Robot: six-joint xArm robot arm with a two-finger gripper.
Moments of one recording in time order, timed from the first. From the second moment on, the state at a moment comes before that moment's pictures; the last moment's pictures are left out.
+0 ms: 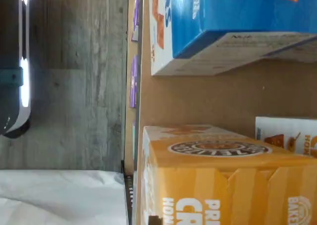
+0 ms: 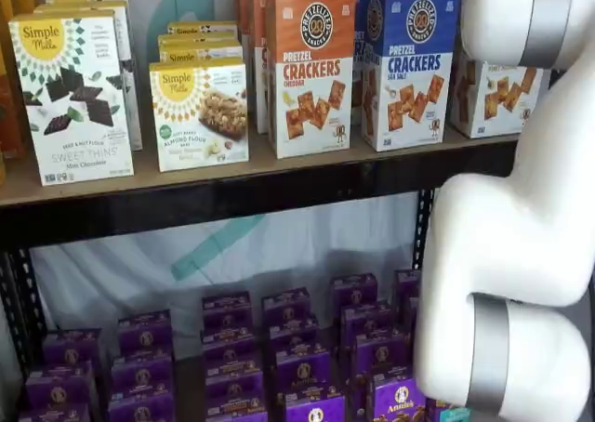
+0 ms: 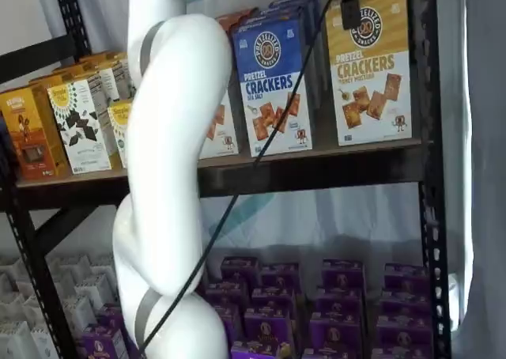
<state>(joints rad) -0.57 0.12 -2.17 0.09 1.91 -2.11</state>
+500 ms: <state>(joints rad) -0.60 0.04 -2.09 0.12 1.92 -2.12</state>
